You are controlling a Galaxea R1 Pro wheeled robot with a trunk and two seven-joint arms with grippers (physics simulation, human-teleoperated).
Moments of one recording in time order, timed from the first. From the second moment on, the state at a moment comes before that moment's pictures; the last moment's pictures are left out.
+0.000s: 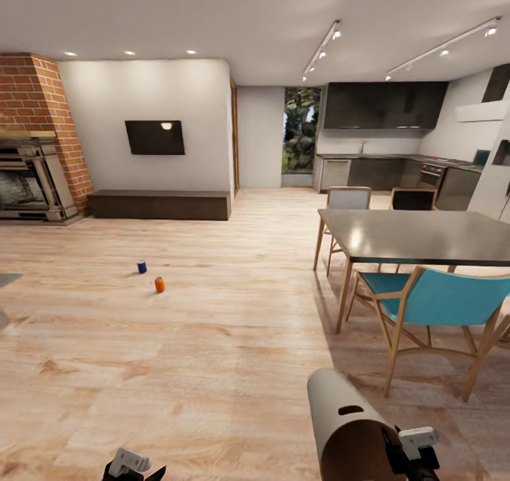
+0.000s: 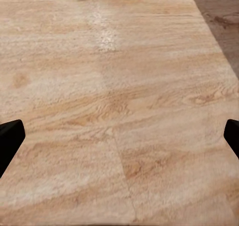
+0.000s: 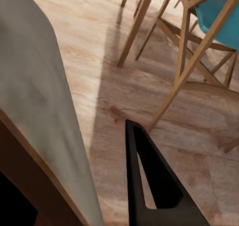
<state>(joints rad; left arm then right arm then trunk) -0.18 0.21 0.01 -0.61 0.05 -0.10 -0.54 -0.43 -0.20 0.11 -0.05 0.10 -0.70 -0.14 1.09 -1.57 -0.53</state>
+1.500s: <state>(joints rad) -0.18 0.21 0.01 -0.61 0.04 -0.11 -0.54 -0.43 -0.20 0.13 -0.05 0.11 -0.70 -0.14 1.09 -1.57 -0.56</state>
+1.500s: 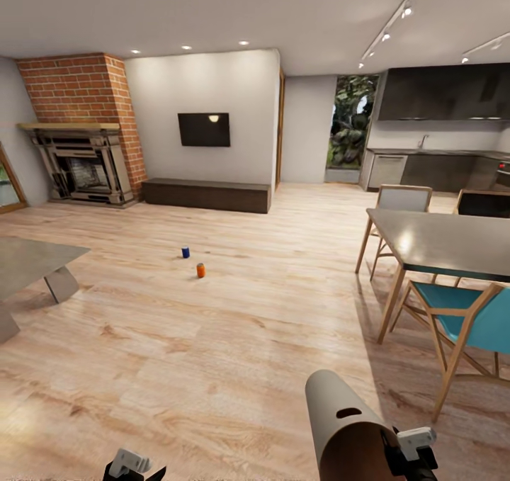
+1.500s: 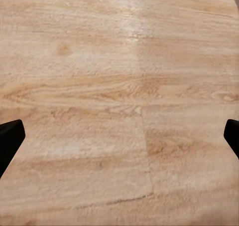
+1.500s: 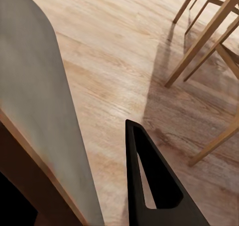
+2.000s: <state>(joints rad) -0.18 0.21 0.01 -0.61 0.04 -0.11 -0.54 -0.43 -0.20 0.12 -0.05 0.11 -0.70 -0.14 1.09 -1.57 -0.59</state>
